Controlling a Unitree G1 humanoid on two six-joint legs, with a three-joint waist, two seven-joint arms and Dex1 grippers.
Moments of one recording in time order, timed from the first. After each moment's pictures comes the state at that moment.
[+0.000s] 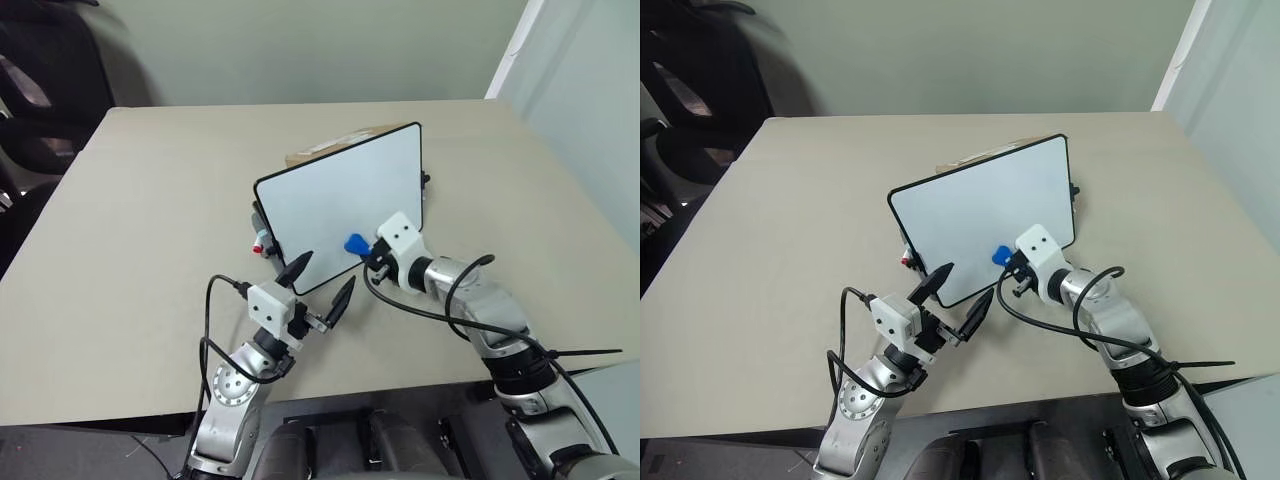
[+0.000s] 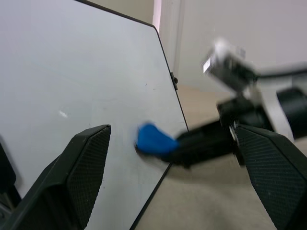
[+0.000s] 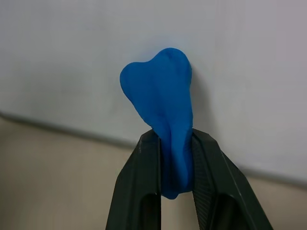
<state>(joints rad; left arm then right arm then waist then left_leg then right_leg) 0.09 0.16 -0.17 -0.30 -0.23 -0.14 -0.43 -0.51 -0.37 0.29 -0.19 0.15 0.86 0.45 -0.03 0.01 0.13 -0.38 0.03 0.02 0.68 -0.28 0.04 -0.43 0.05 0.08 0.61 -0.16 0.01</state>
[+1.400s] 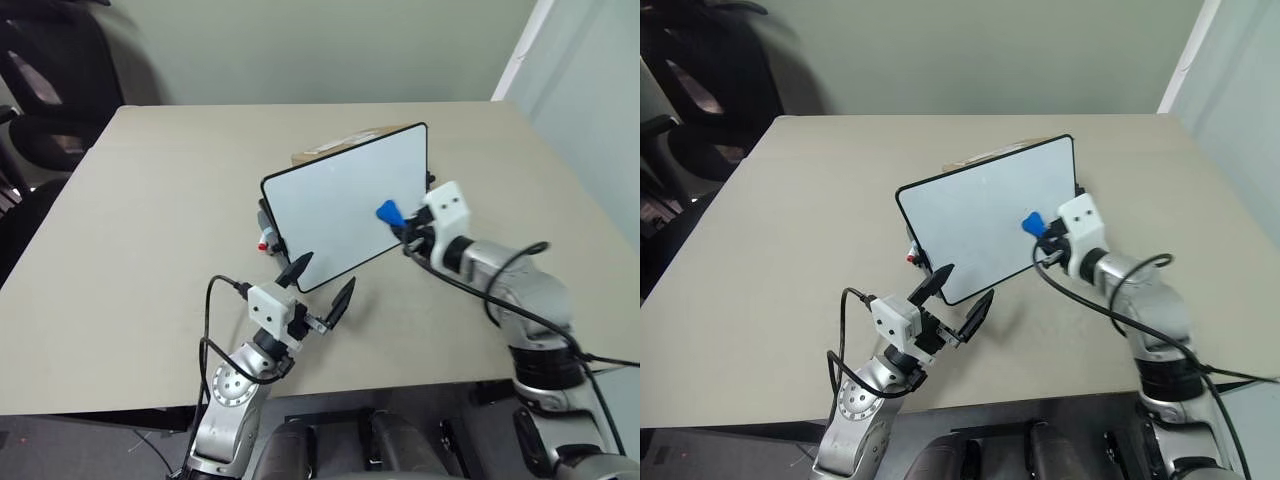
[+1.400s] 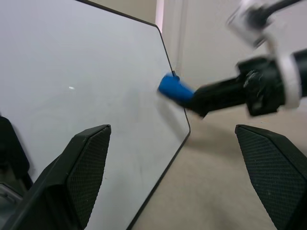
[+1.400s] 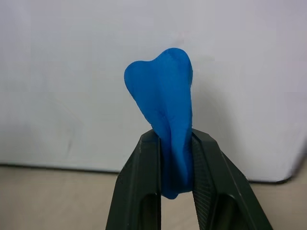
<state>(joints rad) 0.09 0.16 -0.17 -0.29 -0.23 -0.14 -0.44 -0.48 -0.43 -0.02 -0.36 0.27 0.94 0.45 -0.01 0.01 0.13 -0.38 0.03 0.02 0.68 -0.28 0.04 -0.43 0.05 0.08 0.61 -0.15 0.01</state>
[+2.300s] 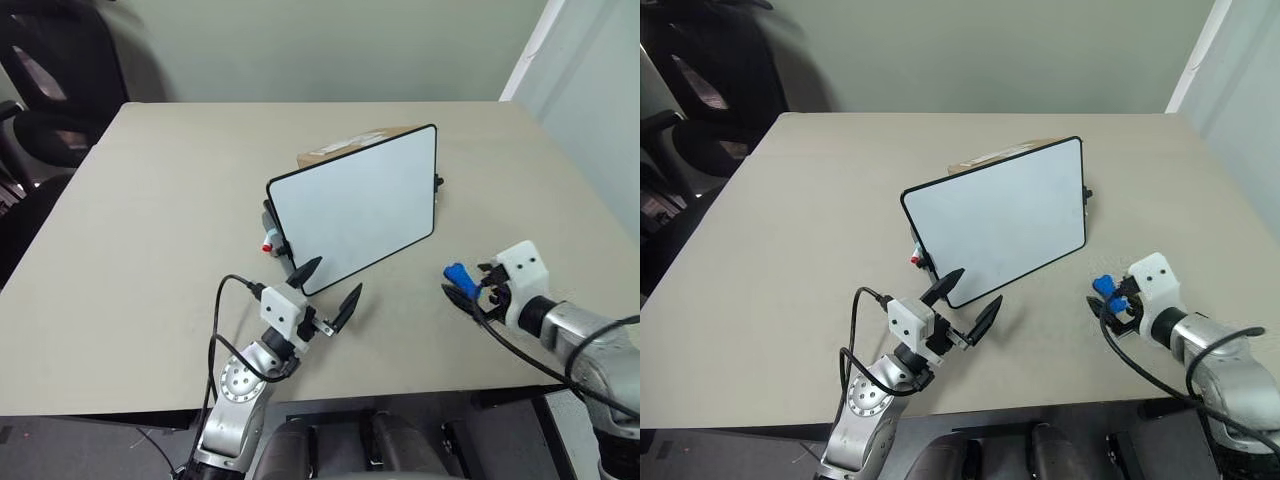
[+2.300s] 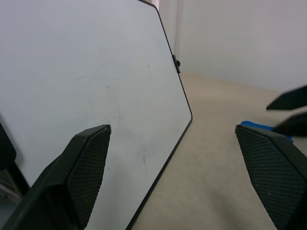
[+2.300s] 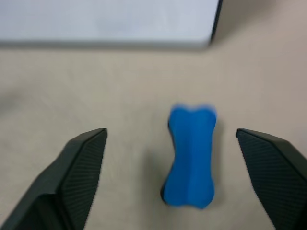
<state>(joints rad) 0.07 0.15 -0.19 -0.23 -0.19 -0.15 -0.45 -0.04 -0.61 -0.23 -0.59 0.35 0.83 0.55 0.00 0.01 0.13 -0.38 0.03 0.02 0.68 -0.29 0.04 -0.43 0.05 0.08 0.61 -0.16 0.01</state>
